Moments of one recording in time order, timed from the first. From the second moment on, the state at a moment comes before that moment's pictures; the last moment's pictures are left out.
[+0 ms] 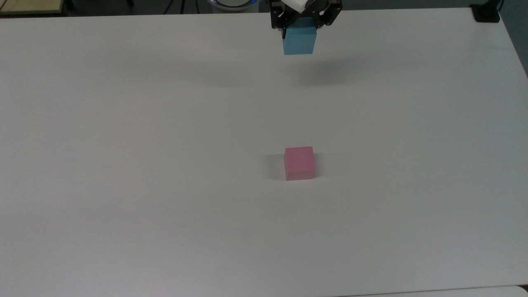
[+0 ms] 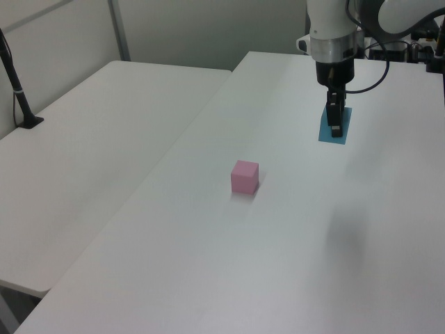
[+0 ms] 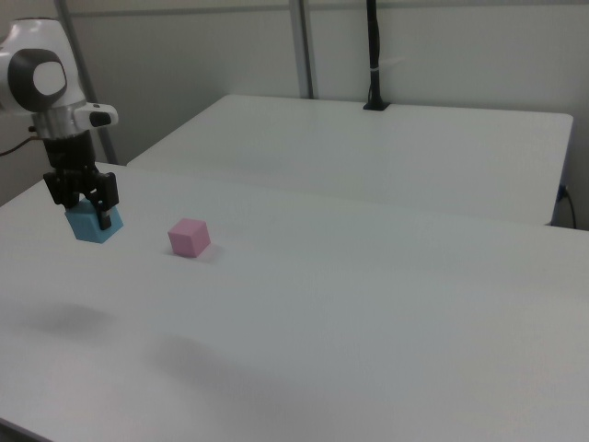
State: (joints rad) arm 0.20 0.01 0.17 -1.83 -0.03 1.70 0.24
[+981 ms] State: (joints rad) arm 0.22 0.48 0.05 -1.25 -0.03 1.80 0.27
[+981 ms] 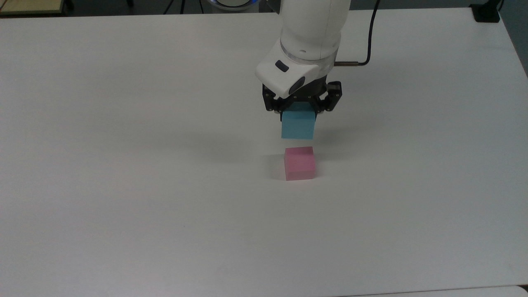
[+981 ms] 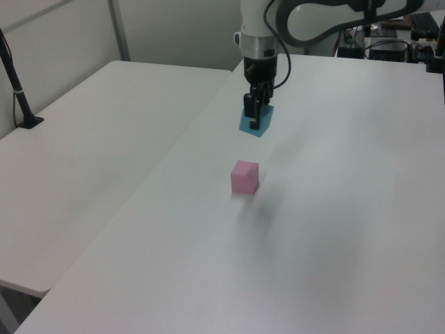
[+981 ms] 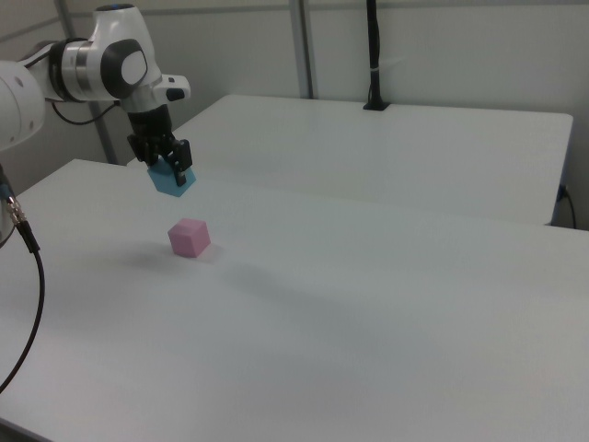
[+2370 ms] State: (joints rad) arm 0.28 0.66 0.02 -1.24 -0.06 1.91 0.30
